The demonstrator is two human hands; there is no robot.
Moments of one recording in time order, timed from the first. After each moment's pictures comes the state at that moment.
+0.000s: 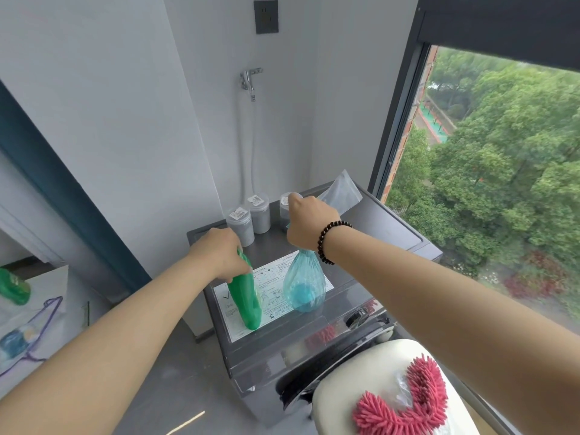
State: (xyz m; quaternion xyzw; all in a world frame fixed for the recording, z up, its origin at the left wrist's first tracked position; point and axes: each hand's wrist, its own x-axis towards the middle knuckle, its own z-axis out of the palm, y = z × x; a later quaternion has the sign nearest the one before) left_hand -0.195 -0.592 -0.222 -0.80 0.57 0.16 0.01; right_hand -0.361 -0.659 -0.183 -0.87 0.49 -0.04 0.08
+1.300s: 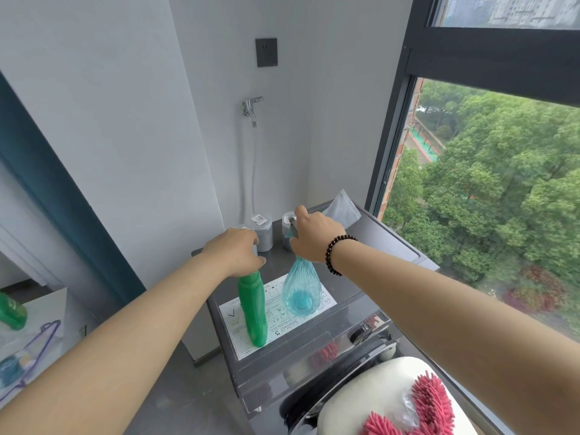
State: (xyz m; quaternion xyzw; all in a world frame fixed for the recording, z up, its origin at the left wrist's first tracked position) left_hand -0.208 -0.593 -0.179 -0.78 0.61 0.13 0.00; right_hand -0.362 -0.668 -0.186 -0.87 0.49 -0.06 0.08
